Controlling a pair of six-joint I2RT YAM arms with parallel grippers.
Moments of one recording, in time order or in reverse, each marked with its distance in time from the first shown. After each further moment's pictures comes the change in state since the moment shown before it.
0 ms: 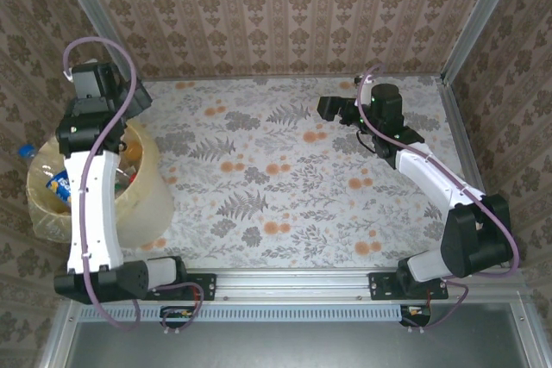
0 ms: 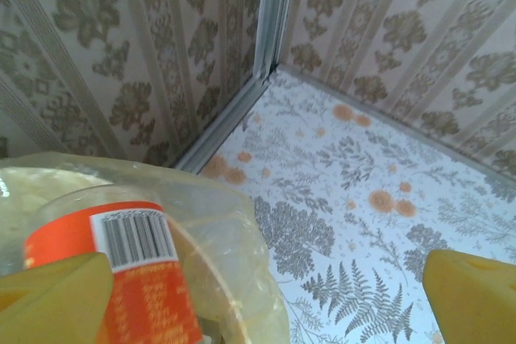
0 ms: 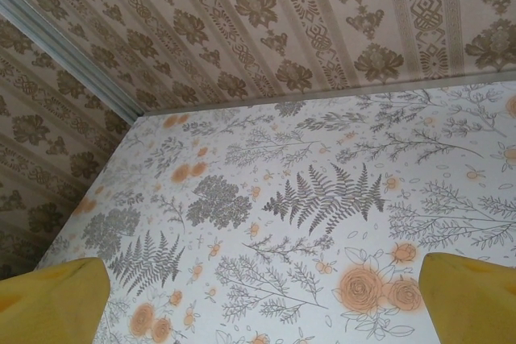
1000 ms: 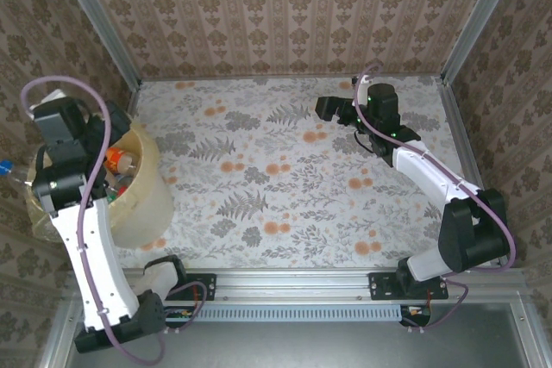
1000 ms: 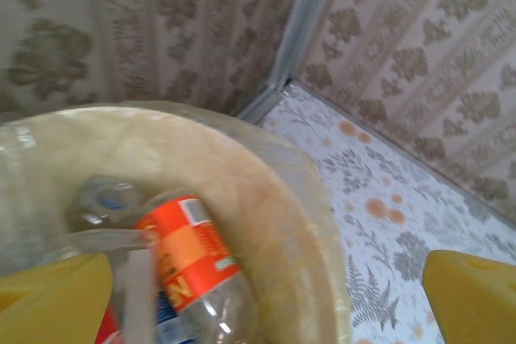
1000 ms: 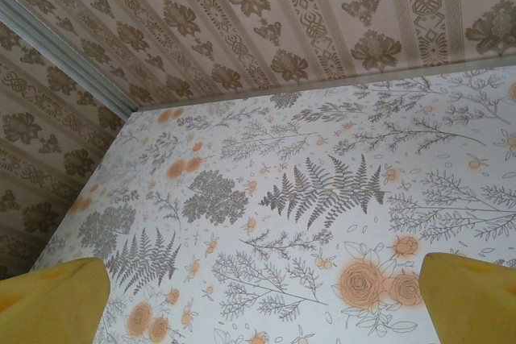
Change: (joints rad) left arm 0.210 -0.254 -0.082 -0.070 0.132 -0.012; right arm 0.009 0.035 0.015 -0.001 0.007 0.016
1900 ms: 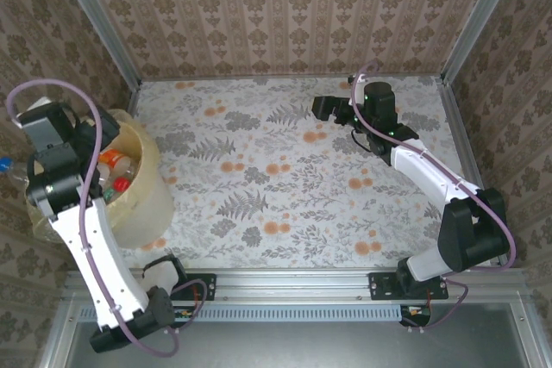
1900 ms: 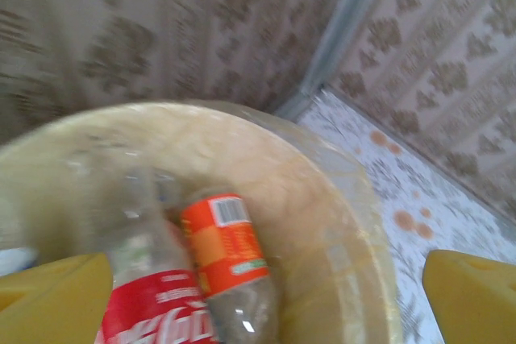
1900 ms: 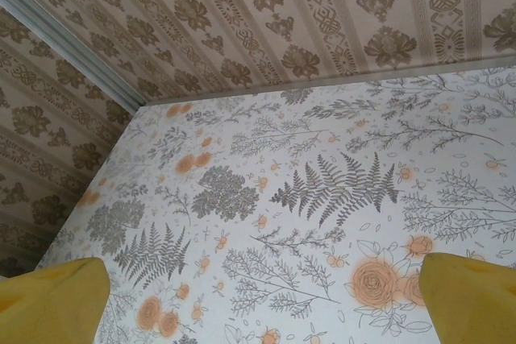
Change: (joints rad) left arm 0.118 -0.026 0.019 -0.036 0.026 0.031; right arm 0.023 0.006 0.026 -0.028 0.001 -0.001
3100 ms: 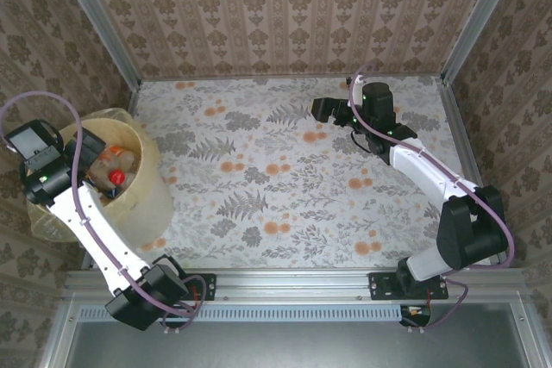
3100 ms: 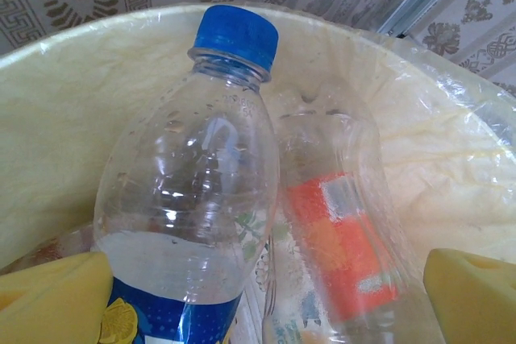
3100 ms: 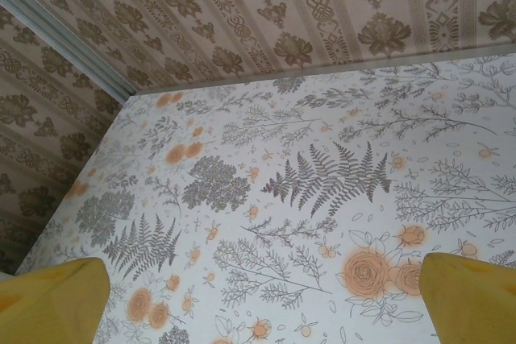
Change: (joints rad) left arm 0.283 0.079 -0.211 0.076 0.210 0.035; right arm 0.003 0.014 0.005 -0.025 0.007 -0.020
